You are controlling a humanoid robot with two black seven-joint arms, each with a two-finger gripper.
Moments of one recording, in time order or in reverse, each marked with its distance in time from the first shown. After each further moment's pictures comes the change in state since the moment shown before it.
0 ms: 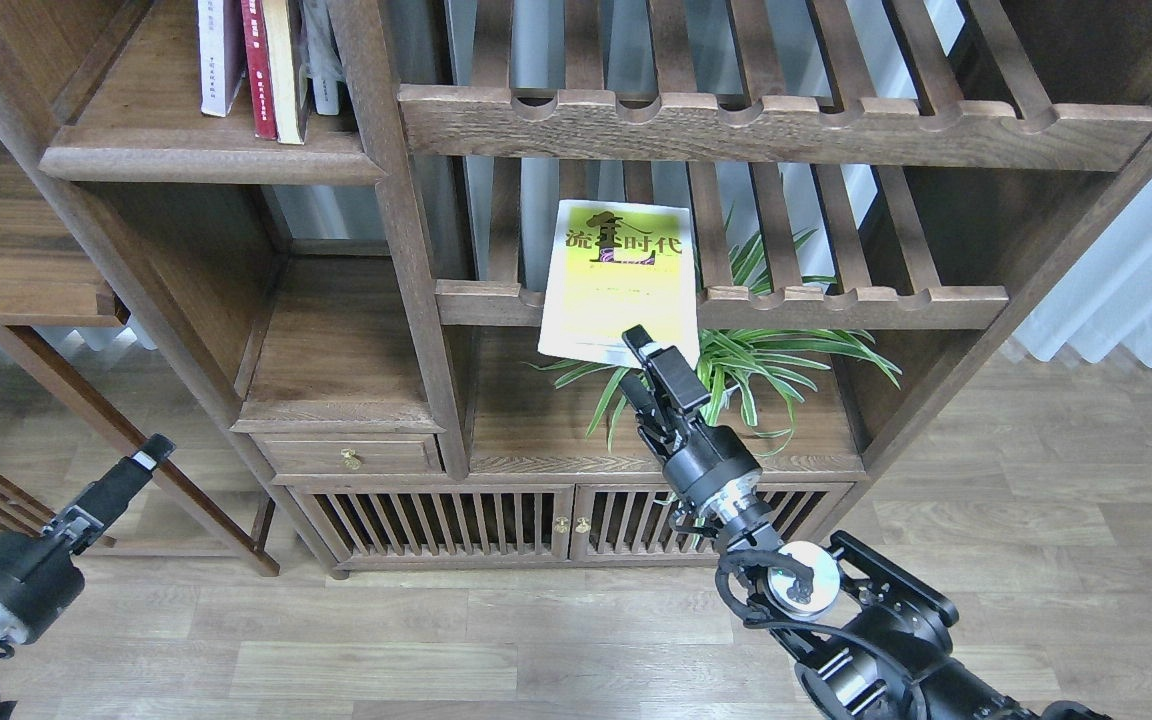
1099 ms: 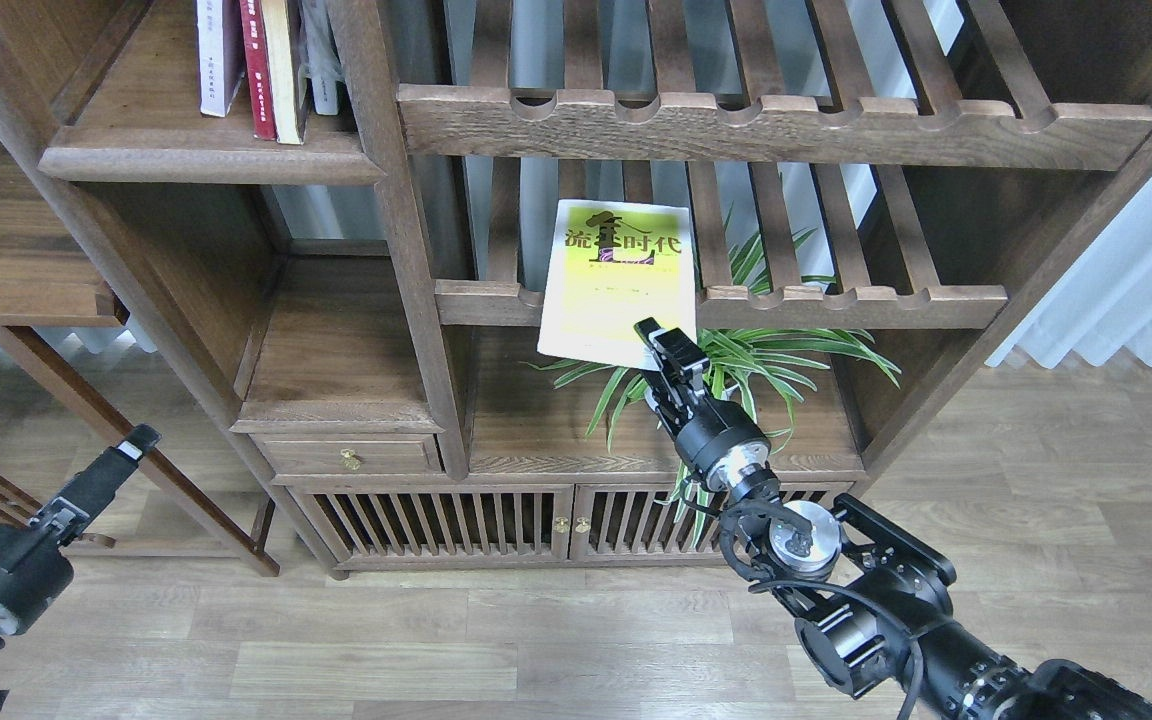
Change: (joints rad) left arm -0.007 0.005 -0.036 0.000 -0.001 0.000 0.005; right arm 0.078 0.000 0.010 -0.069 0.105 -0.126 0.011
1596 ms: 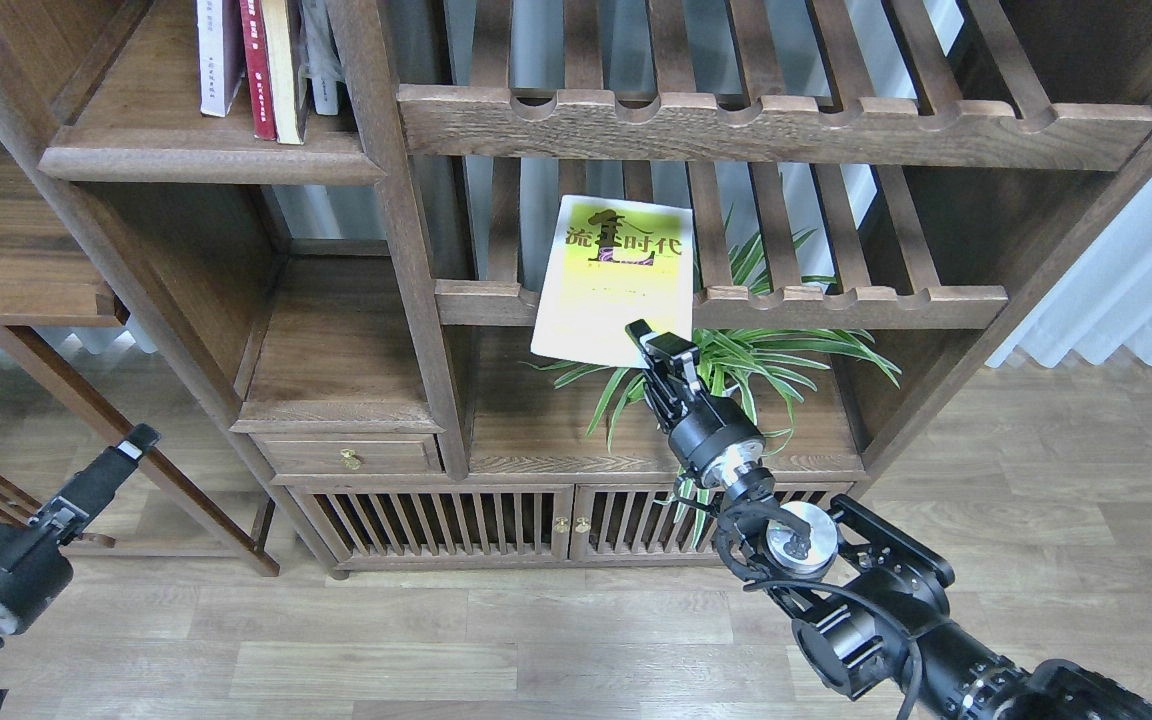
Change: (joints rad) left arm -0.003 -0.005 -0.003 0.009 0.001 0.000 0.000; right arm -0.014 0.000 -0.024 0.093 0.001 0.076 -0.011
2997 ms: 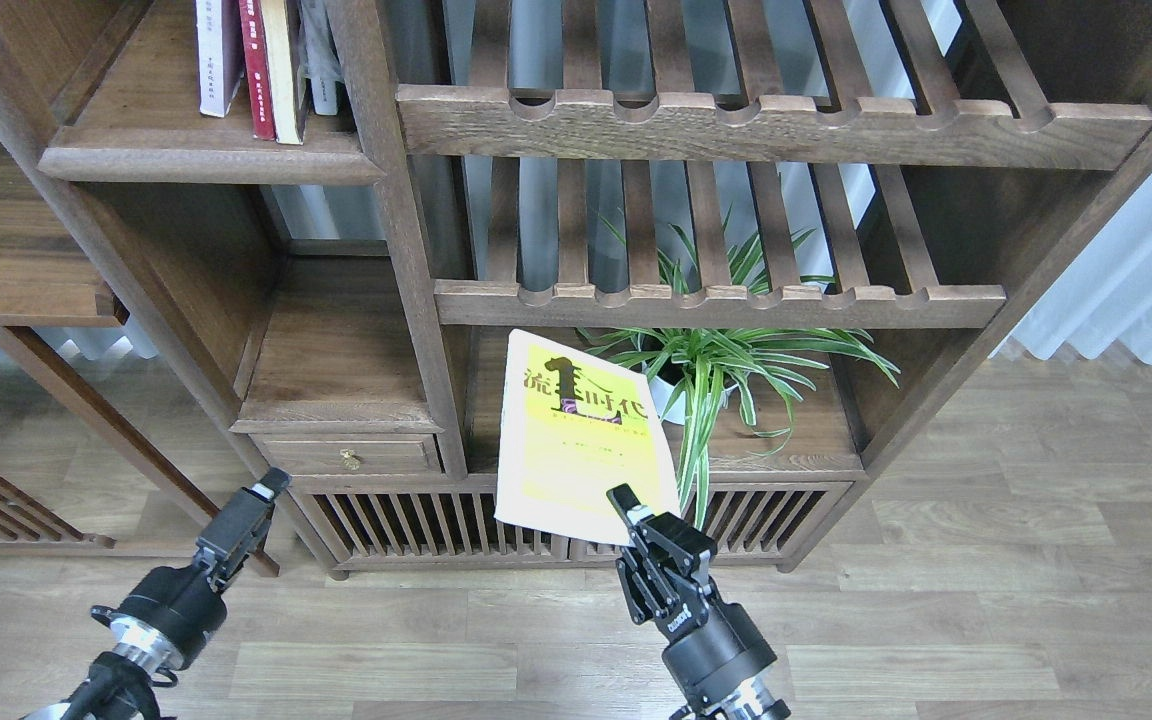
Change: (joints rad) left arm -0.027 -0.246 0.195 0.124 -0.155 0.000 -0.006; right arm -0.654 -0.025 0.060 0.466 -0.128 0.103 -0.098
